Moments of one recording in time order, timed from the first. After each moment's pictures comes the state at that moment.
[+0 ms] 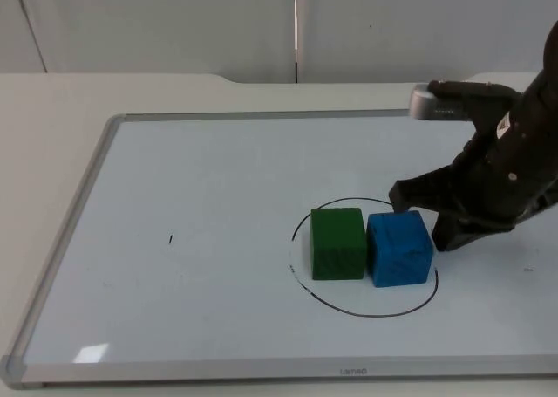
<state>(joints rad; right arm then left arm) 0.44 1.93 -1.06 0.13 0.44 0.14 -0.37 0.00 -0.50 0.00 1.09 0.02</state>
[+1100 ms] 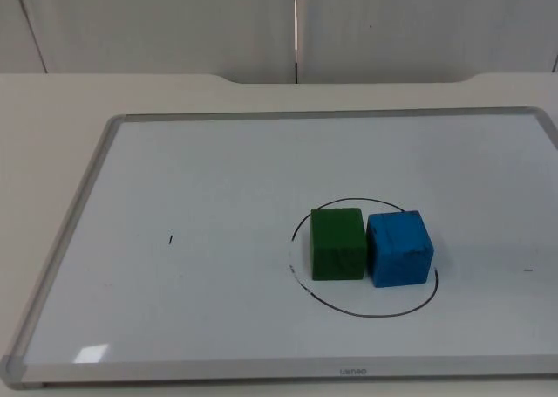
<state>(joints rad) 0.44 0.94 -0.98 -0.04 0.61 0.02 -0.37 0.00 -0.50 0.00 1.09 0.02</state>
